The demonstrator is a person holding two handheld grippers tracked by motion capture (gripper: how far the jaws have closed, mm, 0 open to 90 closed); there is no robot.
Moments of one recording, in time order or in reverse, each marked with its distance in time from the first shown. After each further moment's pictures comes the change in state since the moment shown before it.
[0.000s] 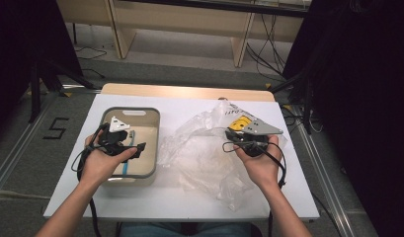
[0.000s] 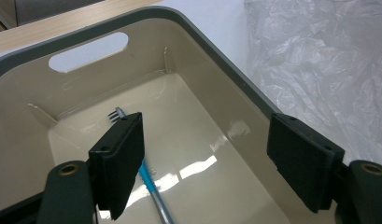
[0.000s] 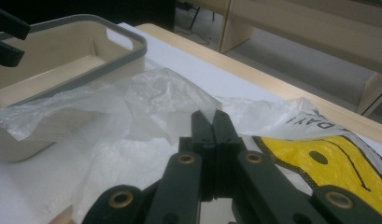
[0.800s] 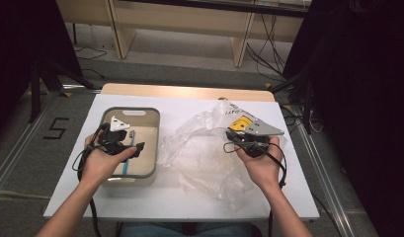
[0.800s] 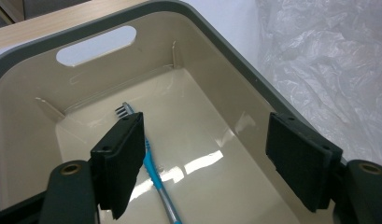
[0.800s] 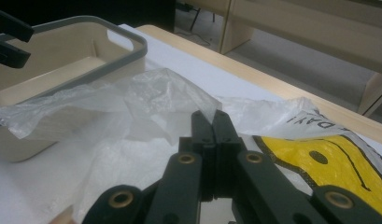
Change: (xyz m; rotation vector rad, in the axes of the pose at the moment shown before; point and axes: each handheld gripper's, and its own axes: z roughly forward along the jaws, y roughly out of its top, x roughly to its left) left arm 0.002 -0.001 0.004 0.021 0.022 -0.007; right arm -0.001 -0.002 -0.001 -0.007 0.002 0.001
